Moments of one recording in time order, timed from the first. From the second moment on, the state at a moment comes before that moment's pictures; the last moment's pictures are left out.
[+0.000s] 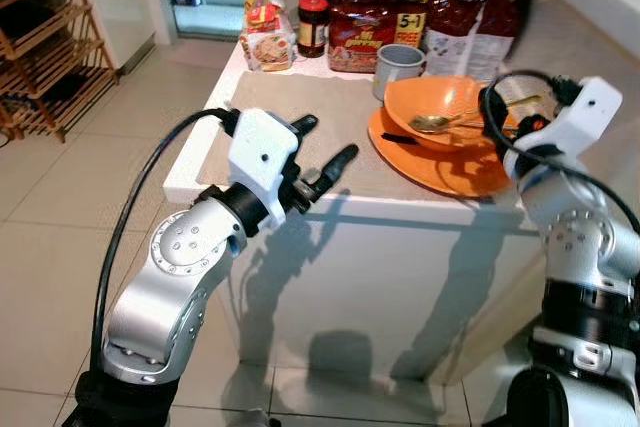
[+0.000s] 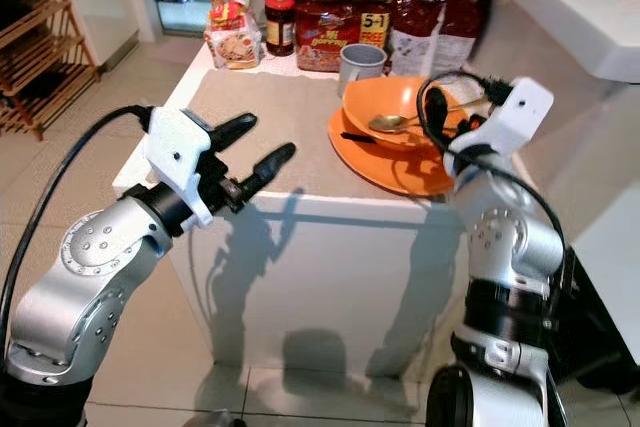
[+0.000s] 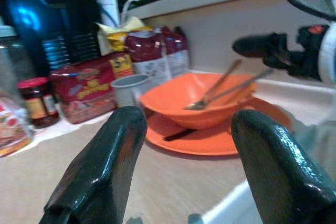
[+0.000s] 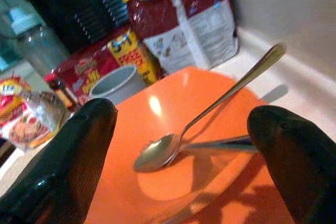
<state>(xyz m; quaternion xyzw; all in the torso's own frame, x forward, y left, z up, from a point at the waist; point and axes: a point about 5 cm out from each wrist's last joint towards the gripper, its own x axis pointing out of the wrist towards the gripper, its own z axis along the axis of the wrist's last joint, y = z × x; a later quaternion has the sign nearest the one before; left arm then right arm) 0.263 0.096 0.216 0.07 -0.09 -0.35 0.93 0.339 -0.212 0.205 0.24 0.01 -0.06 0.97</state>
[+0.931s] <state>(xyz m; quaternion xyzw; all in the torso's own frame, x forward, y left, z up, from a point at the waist) 0.261 0.095 0.211 0.08 -0.06 -0.37 0.92 0.362 -0.223 0.184 0.28 0.07 -0.08 0.95</state>
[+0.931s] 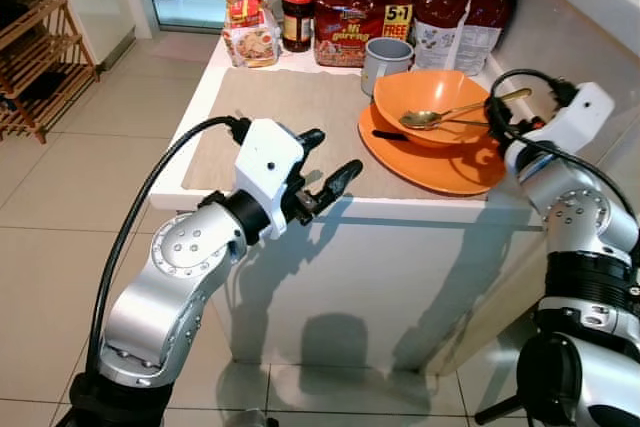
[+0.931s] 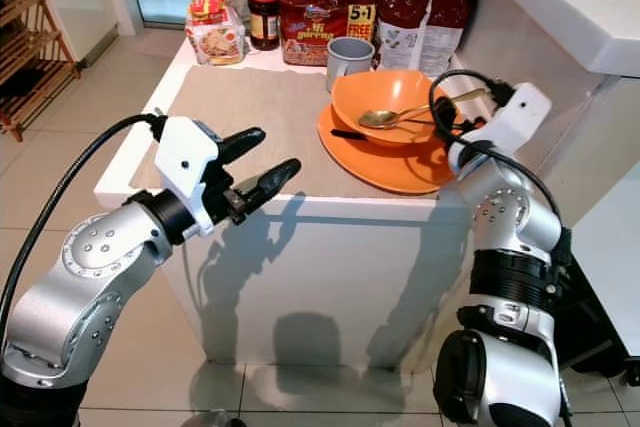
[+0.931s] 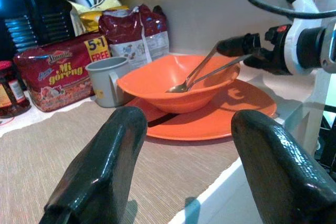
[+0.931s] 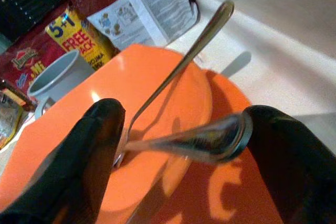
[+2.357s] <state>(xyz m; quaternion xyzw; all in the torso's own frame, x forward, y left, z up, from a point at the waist) 0.258 0.097 0.212 0.09 -0.06 -0.37 0.92 0.365 -0.219 0.190 0.34 0.07 -0.08 0.94</state>
